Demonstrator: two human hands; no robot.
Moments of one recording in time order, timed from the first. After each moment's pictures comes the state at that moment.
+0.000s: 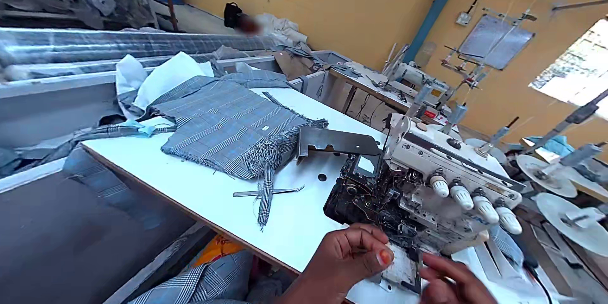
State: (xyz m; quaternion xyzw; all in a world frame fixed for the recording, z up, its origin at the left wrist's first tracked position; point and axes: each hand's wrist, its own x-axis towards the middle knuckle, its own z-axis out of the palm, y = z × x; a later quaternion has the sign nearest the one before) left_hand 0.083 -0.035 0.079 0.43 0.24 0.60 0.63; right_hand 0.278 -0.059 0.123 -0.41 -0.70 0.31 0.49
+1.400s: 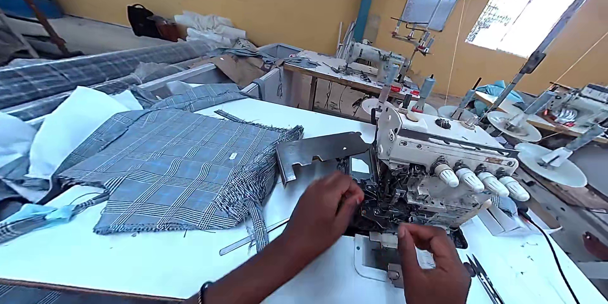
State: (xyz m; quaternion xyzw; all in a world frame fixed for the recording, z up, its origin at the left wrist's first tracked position) left_hand 0.012 0.077 0.078 0.79 0.35 0.48 0.14; right_hand 0.192 -0.004 0.067 -0.56 -0.61 -0.03 0.56
